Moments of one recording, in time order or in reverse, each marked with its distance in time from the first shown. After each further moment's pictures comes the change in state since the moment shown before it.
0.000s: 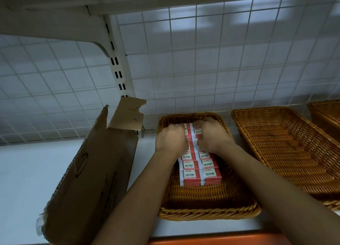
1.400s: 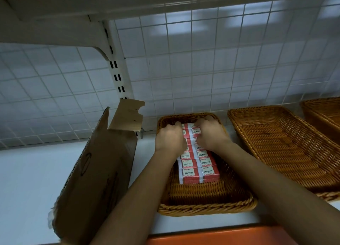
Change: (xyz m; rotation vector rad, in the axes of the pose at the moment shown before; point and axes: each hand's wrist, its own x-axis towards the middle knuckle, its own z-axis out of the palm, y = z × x) left_hand -0.004 0.002 -0.004 0.028 0.024 -0.006; right_hand -0.005 -0.003 -0.006 0.003 0.065 0.045
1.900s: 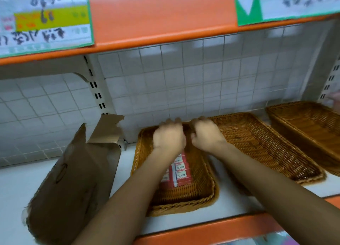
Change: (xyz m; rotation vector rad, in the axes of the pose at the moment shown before) left_hand -0.003 0.068 -0.035 0.112 0.137 0.094; right_hand -0.030 0.032 -0.053 -0.042 0.143 -0.042
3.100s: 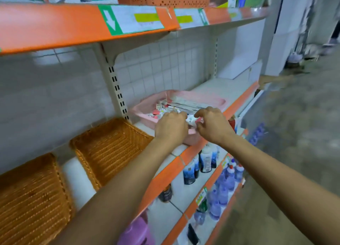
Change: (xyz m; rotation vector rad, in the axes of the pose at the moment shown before) left_hand 0.024 0.542 -0.028 -0.342 -0.037 0.737; right_hand -0.232 0.452 -0.223 -0.198 0.249 0.620
